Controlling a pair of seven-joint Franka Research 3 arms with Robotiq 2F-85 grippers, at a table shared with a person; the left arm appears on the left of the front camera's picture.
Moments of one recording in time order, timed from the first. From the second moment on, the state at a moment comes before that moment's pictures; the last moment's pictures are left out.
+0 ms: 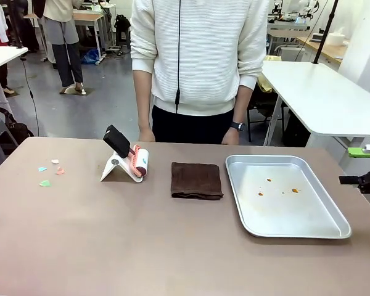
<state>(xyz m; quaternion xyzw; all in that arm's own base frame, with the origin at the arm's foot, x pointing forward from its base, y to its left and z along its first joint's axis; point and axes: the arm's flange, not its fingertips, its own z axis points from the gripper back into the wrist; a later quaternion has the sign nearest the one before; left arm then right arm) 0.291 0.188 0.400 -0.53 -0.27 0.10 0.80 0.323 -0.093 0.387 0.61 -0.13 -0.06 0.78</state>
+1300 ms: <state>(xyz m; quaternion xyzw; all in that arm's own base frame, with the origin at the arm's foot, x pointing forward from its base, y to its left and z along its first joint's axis) 0.376 0.074 0.506 -0.46 -0.20 0.02 0.87 0.347 0.045 0.460 0.42 -0.15 0.06 0.89</state>
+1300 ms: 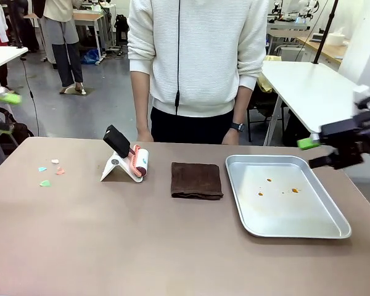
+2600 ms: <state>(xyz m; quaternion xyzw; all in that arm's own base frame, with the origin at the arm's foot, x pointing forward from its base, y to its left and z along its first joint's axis) 0.452 -0.074 0.476 -0.27 -0.08 0.01 0.96 0.400 0.242 0.407 0.26 -0.08 -0.01 0.96</state>
